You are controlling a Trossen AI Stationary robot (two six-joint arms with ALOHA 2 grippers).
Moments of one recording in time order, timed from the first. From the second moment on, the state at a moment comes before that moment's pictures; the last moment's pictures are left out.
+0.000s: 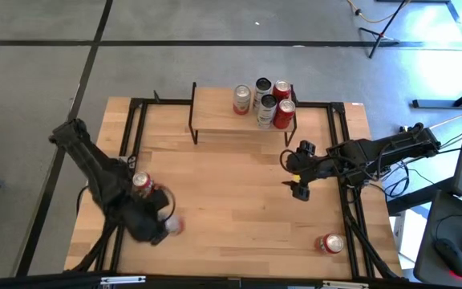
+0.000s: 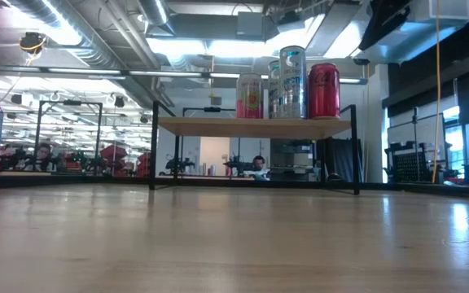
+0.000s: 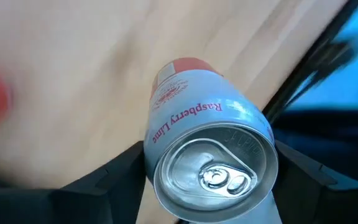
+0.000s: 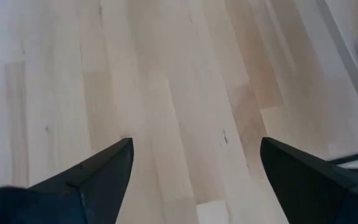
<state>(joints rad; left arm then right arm) -0.77 1.39 1.33 -1.16 -0.14 -1.50 0.30 1.22 1.22 -1.01 0.28 0.41</state>
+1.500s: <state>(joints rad) -0.12 1.70 2.09 -1.02 -0.22 -0.23 0.22 1.26 1.39 -0.57 0.19 0.10</state>
